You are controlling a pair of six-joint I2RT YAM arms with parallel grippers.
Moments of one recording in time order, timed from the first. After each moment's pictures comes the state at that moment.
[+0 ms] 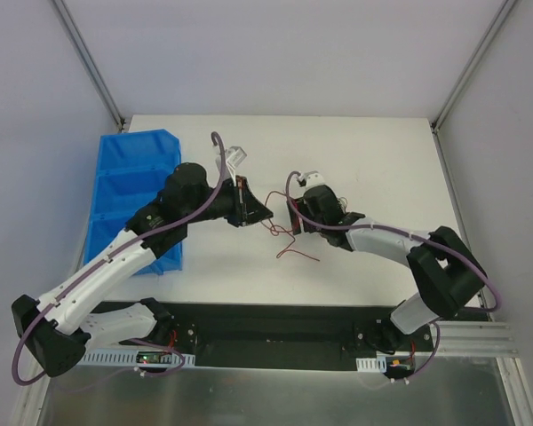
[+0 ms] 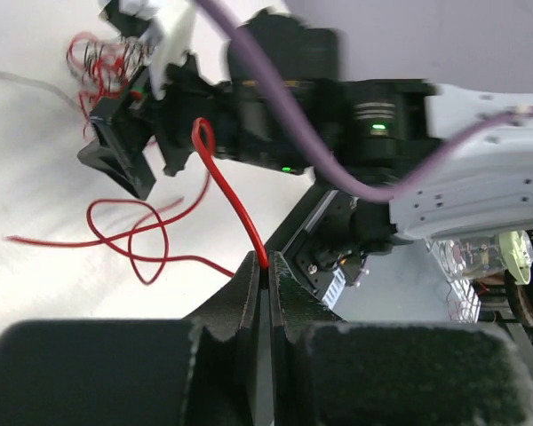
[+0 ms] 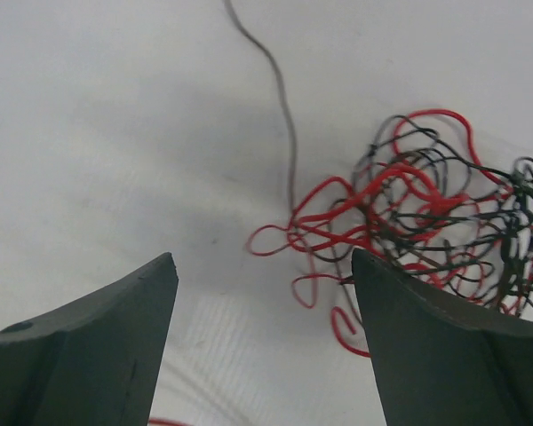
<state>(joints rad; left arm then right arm) -0.70 1.05 1.00 -0.30 0.43 -0.65 0.73 1.53 0.79 0.02 0.23 0.22</state>
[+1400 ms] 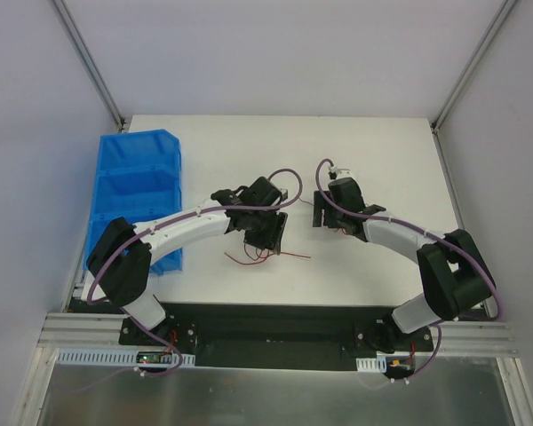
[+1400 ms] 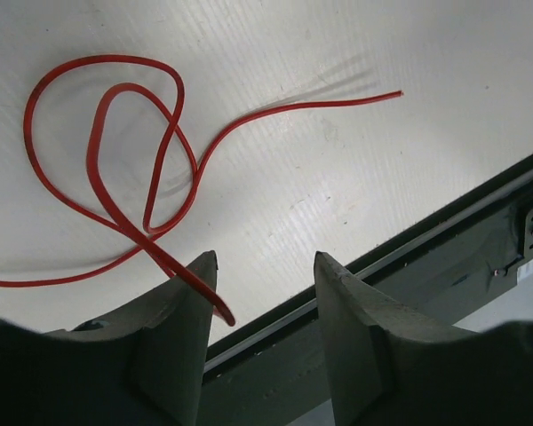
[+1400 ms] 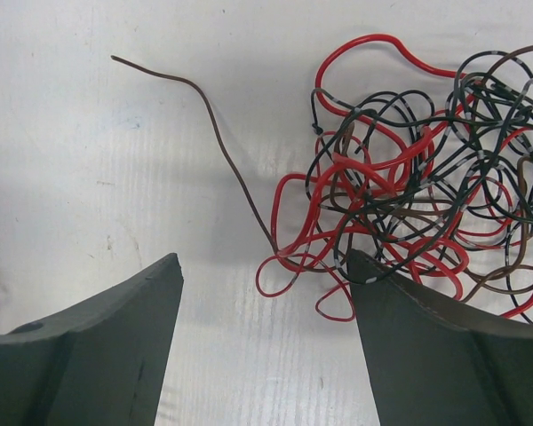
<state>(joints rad) -0.83 1.61 1.18 -0.67 0.20 -0.52 0.51 1.51 0.80 -0.13 0.17 0.37</state>
